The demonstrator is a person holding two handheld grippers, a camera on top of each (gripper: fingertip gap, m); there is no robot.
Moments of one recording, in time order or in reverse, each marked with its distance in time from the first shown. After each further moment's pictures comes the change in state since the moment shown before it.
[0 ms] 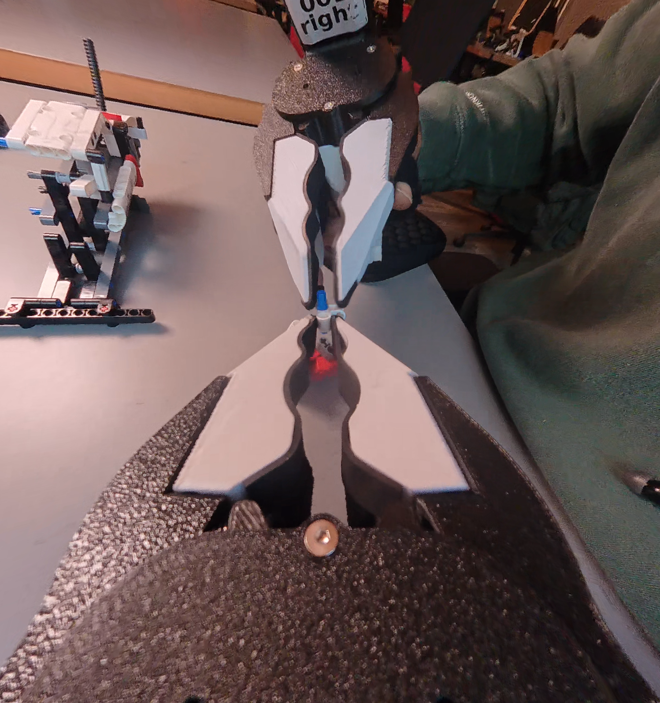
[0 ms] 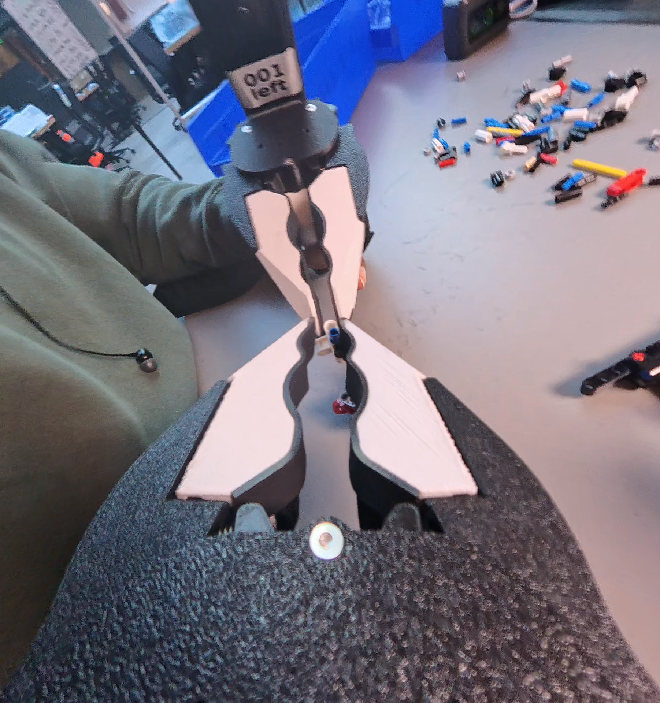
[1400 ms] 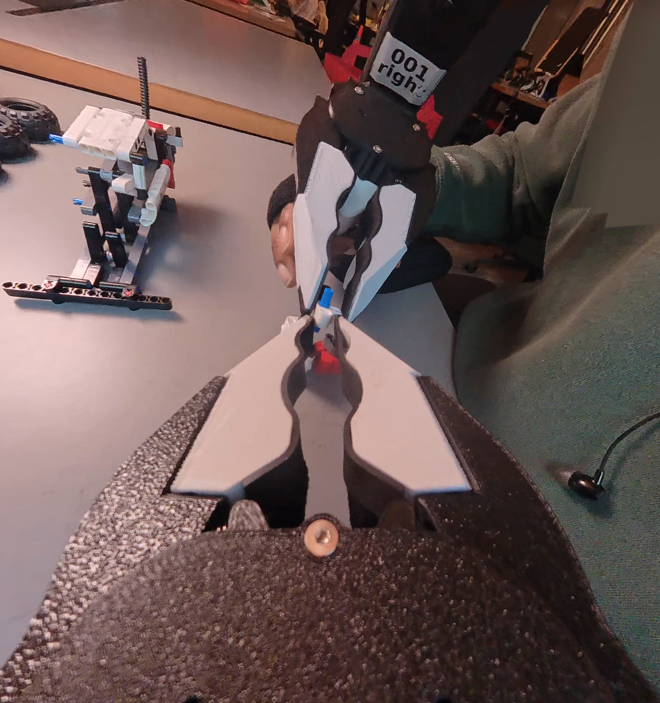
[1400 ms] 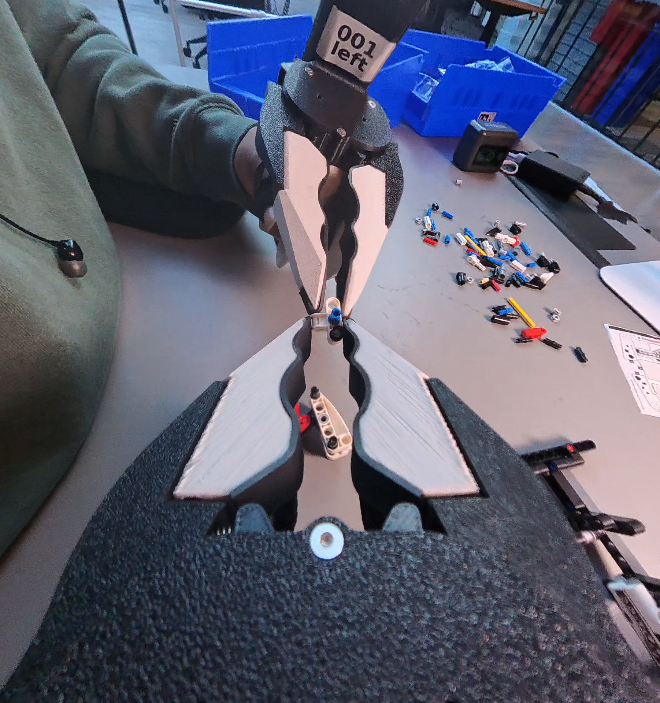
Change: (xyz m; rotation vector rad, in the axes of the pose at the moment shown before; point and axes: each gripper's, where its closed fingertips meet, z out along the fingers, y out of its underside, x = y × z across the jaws) left arm 0.000 -0.008 -0.015 0.047 -0.063 -0.076; right arm -0.002 -0.001 0.009 0.015 0.084 -0.582
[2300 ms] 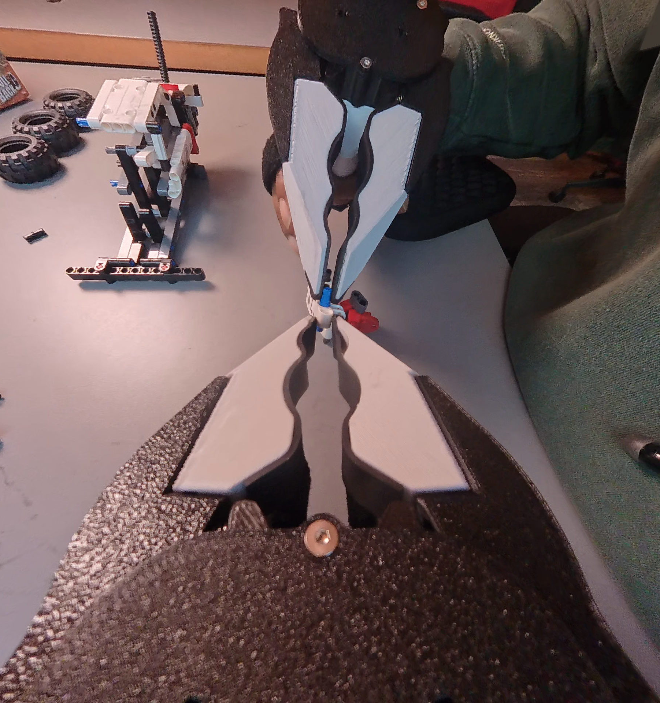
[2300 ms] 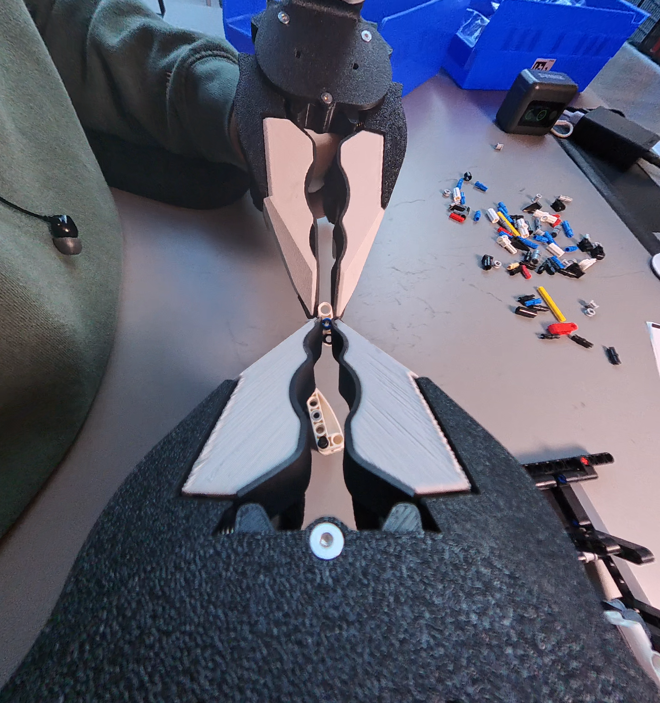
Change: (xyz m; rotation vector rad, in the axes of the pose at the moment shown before) left arm -0.008 0.023 -0.004 -0.138 -0.146 0.162; right arm 0.001 0.009 0.010 -0.103 -0.087 -0.010
